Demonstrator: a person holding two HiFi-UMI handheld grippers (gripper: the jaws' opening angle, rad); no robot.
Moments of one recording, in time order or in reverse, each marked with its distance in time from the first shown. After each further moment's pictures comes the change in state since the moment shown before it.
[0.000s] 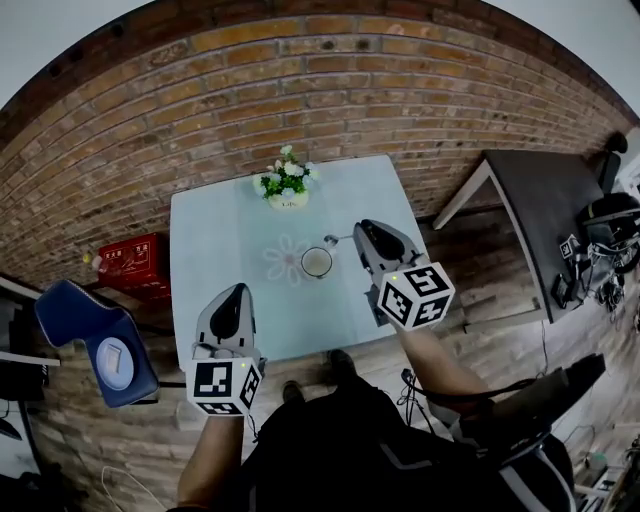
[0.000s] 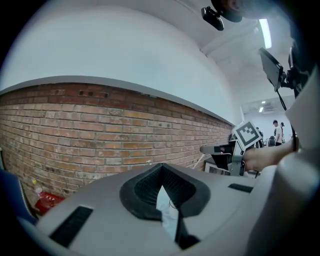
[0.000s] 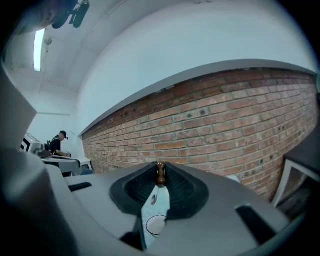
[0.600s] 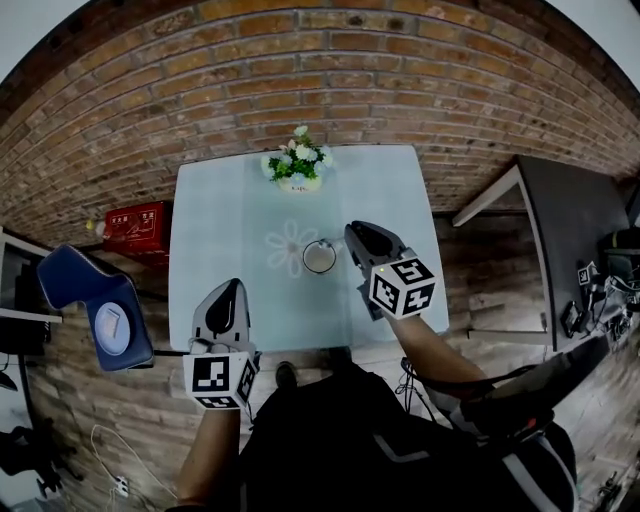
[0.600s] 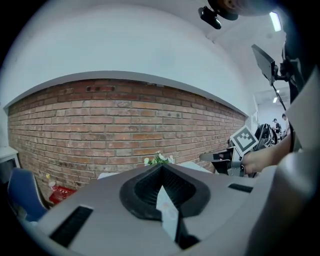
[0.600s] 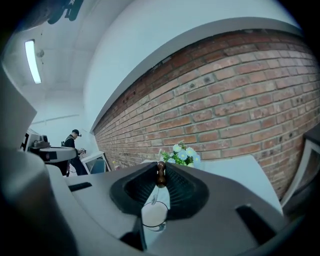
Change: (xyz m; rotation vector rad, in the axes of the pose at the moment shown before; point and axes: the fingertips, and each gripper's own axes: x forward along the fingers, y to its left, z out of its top) left arm 0.018 0.011 -0.036 0.011 0.092 0.154; right arm 0.062 -0.021 -0.075 0.051 0.162 0.158
